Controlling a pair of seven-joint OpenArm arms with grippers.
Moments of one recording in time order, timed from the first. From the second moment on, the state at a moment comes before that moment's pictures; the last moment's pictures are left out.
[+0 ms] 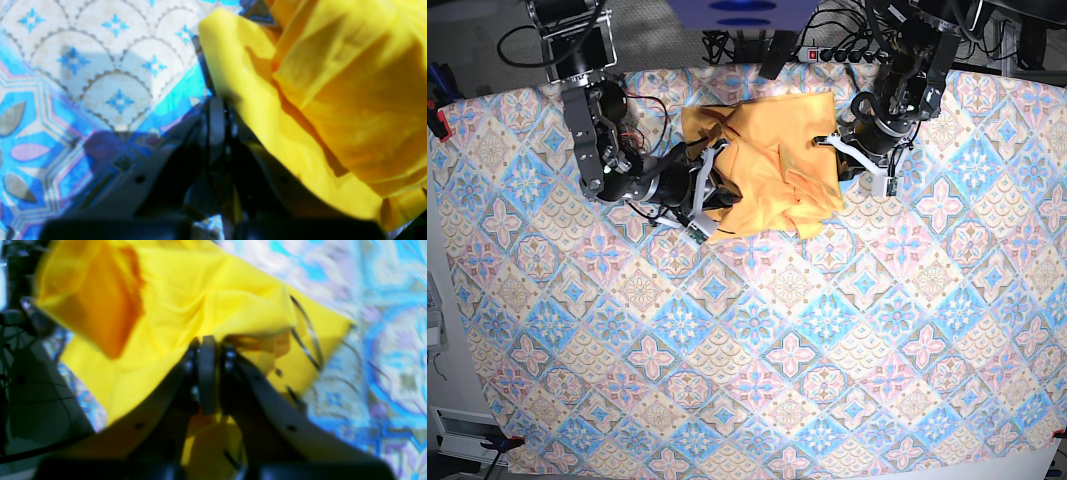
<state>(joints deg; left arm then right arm) 17.7 -17.5 12.0 82.3 -37.0 -3.7 19.7 -2.3 9.2 -12.1 85.0 24.4 39.6 -46.2</state>
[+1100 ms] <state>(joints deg) 17.7 -17.8 11.6 82.3 -37.0 -3.7 19.8 -9.0 20.0 -25.4 103.8 30.9 40.1 -53.5</state>
